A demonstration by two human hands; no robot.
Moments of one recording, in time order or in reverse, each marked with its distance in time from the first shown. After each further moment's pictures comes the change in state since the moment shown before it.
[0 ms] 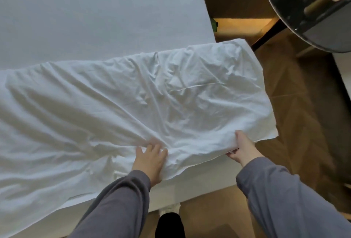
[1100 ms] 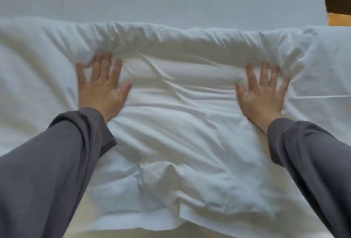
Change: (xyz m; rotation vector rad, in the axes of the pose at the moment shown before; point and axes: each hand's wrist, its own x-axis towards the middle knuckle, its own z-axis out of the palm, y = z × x) left_hand 0.048 -0.317 0.071 -0.002 0.491 -0.683; right_hand 0.041 0.040 0.271 -1.674 0.209 -1.449
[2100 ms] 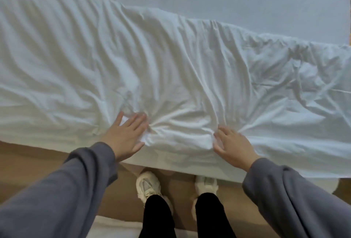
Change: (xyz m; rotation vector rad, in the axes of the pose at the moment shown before) left_hand -0.255 -0.233 -0.006 -0.011 -0.422 0.520; right_hand -0.291 -0.207 -0.101 0.053 -0.544 -0.519
